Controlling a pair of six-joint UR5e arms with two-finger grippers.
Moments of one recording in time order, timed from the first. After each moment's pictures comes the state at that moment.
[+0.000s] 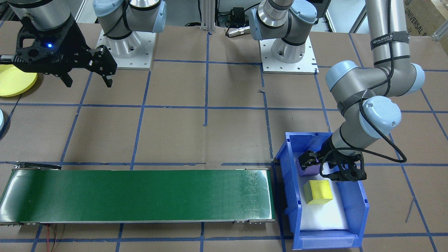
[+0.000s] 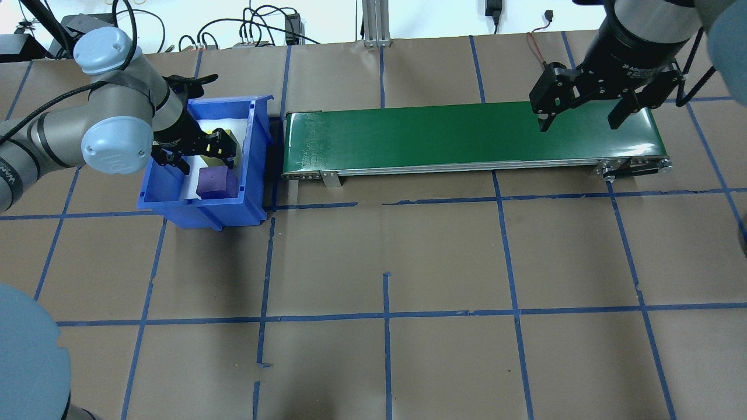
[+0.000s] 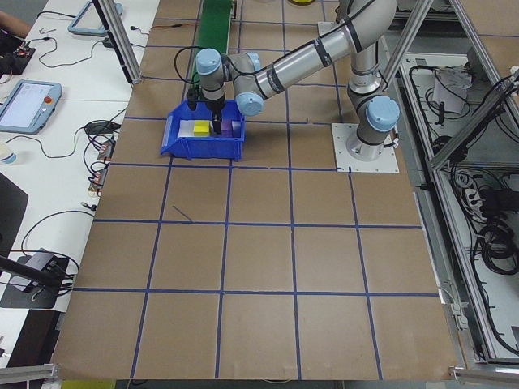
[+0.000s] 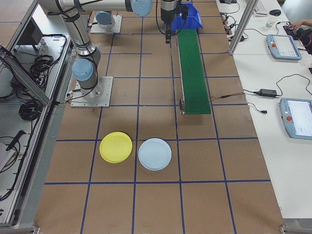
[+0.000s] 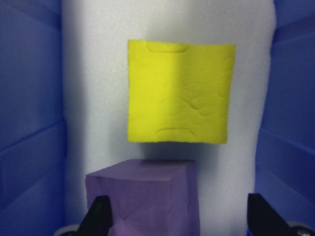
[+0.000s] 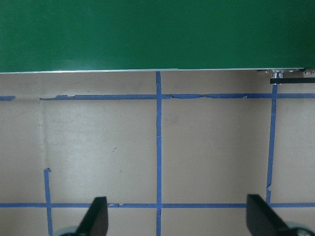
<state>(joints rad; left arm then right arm) -1.38 -1.93 -1.75 -1.05 1.53 0.13 1.51 -1.61 1.58 -1.57 -1.55 -0.06</state>
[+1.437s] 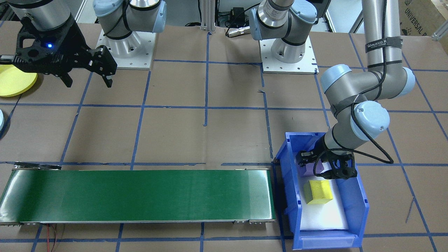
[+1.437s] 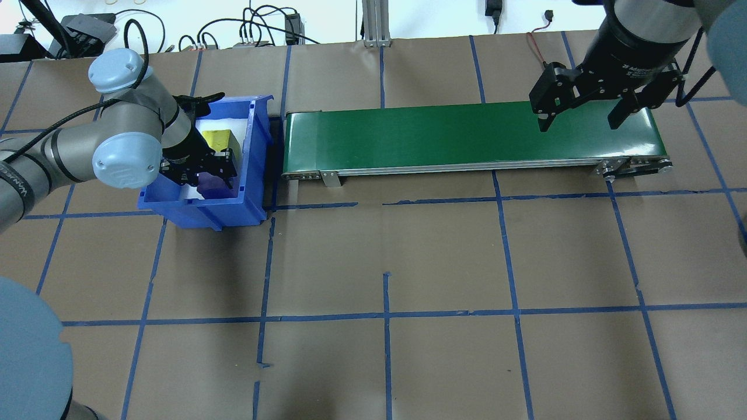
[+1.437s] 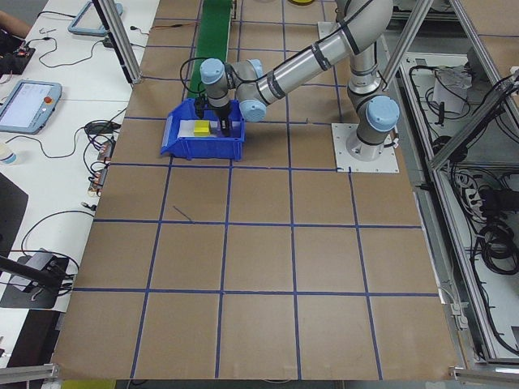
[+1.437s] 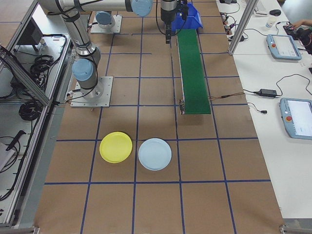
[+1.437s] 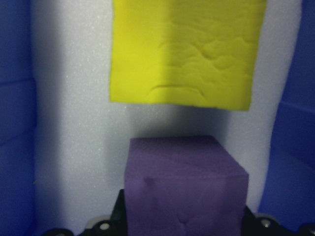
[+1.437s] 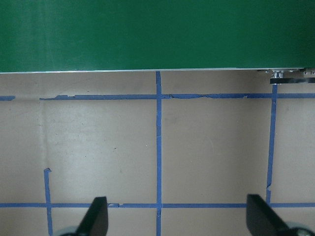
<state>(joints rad) -1.38 -1.92 -1.79 -1.04 1.53 0.09 1.51 -1.61 1.58 -1.57 -1.55 -0.06</state>
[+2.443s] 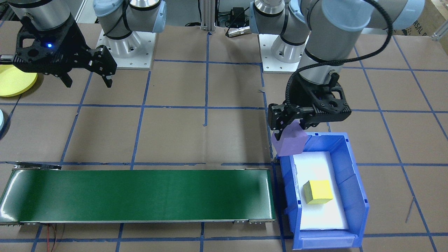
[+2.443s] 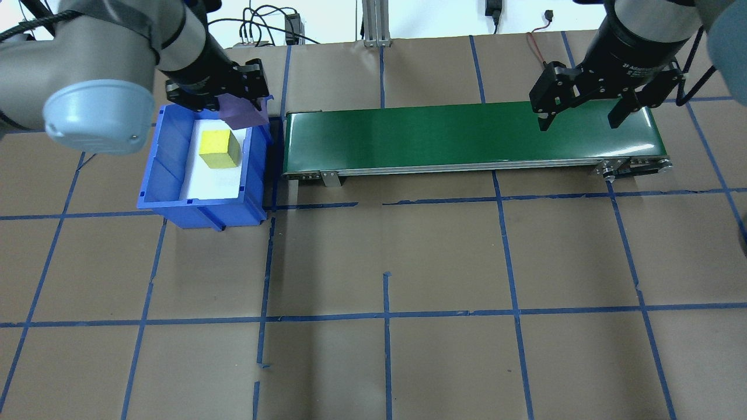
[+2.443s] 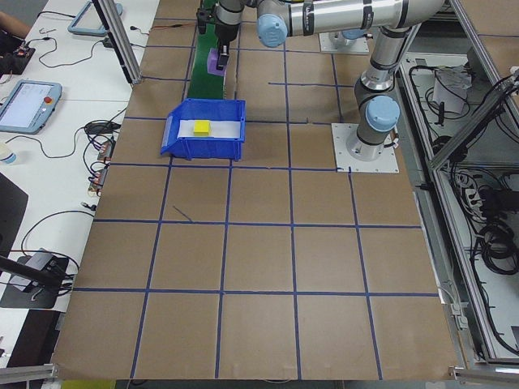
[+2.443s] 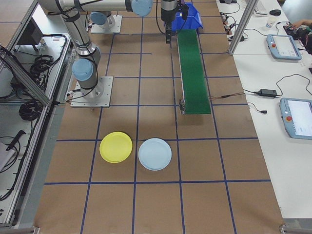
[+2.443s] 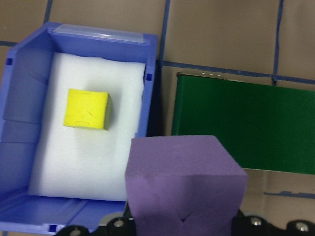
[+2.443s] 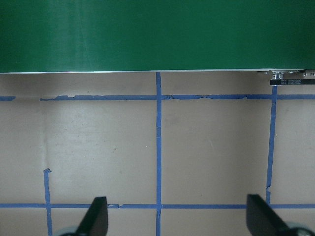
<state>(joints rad) -1.63 -1.72 -1.64 -1.10 1.51 -0.22 1.51 -1.61 1.57 -1.57 -1.55 -0.07</state>
